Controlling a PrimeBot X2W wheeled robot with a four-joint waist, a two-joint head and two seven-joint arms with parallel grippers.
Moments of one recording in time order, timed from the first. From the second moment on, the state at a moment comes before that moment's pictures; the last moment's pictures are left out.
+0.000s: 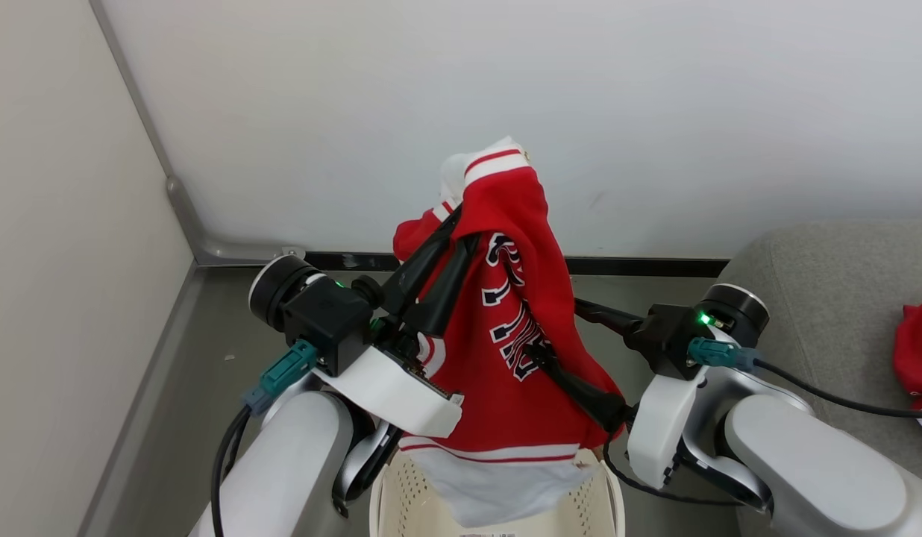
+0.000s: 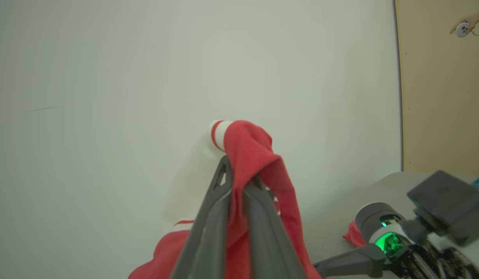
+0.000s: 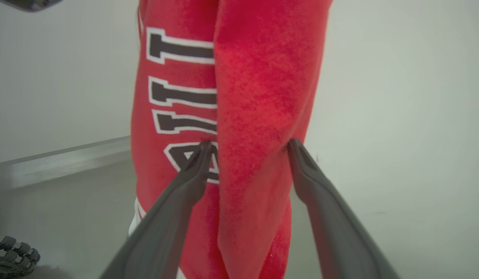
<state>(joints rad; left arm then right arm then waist) -0.49 0.08 -0.50 0.21 -0.32 -0.12 -0.26 -0.57 -0.45 0.88 0.27 0.49 0.13 0.03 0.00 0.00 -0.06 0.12</state>
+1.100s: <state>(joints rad) -0.49 0.19 -0.54 0.25 -0.48 -0.12 -0.26 -0.72 -0.44 1.08 0.29 0.58 0.13 -0.04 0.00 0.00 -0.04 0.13</state>
